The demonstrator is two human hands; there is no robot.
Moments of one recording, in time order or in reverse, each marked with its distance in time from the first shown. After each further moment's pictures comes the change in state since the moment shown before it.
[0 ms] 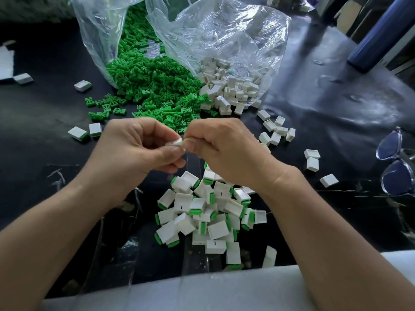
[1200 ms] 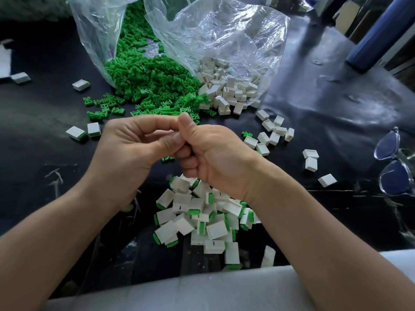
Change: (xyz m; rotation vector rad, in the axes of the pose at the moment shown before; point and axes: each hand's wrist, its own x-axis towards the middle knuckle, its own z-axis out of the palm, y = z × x) left_hand -0.003 0.002 0.008 -0.183 0.031 0.052; right_hand 0.003 -0.027 0.007 1.133 -0.180 0.559
